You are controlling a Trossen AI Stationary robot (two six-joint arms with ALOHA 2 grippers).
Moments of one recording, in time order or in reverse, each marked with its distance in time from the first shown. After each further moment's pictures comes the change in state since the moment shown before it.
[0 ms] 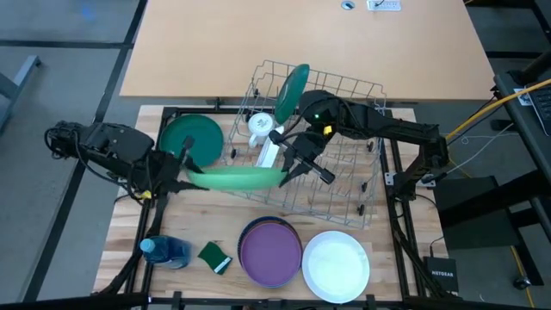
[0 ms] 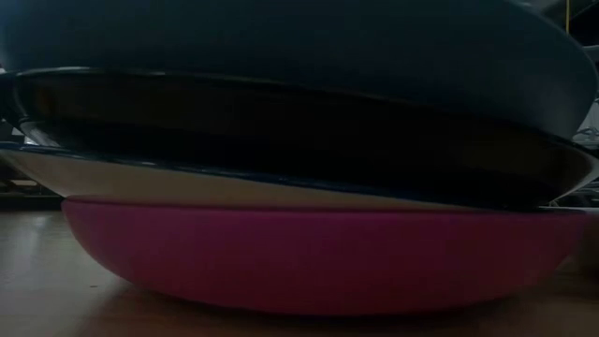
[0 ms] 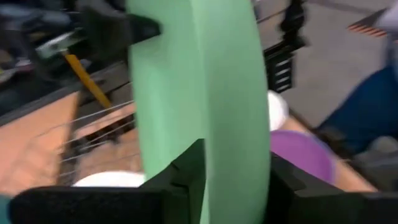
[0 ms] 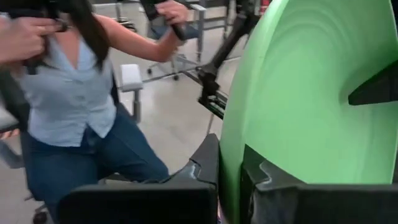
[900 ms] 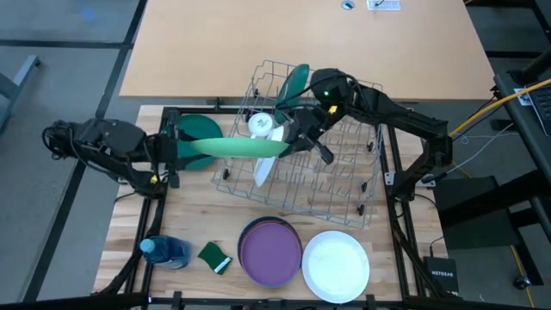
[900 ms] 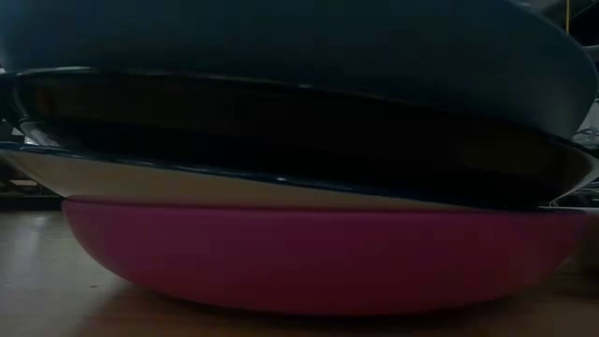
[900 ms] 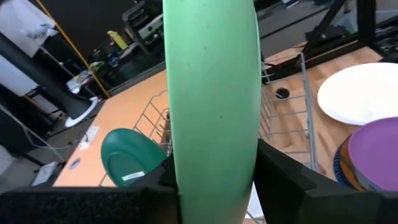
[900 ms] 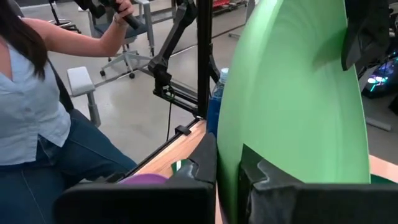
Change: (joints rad) left arm 0.001 -0.062 -0.002 -0.016 -0.424 0.058; right arm -0.161 -0.055 0.001 -0.087 0.080 0.046
